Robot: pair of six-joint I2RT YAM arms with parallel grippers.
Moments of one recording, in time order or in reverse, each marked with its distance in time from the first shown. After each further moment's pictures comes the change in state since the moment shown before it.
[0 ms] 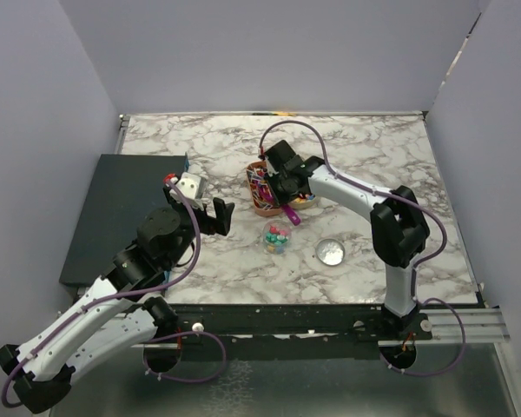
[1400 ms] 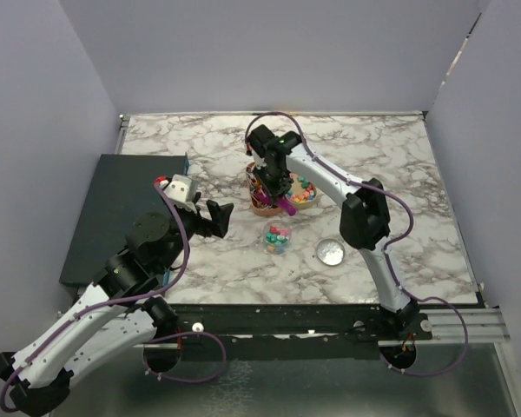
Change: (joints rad) left arm 0.000 -0.050 0.002 0.006 0.045 -0.017; right arm 0.000 0.327 0.599 -0.538 -0.051 -0.037
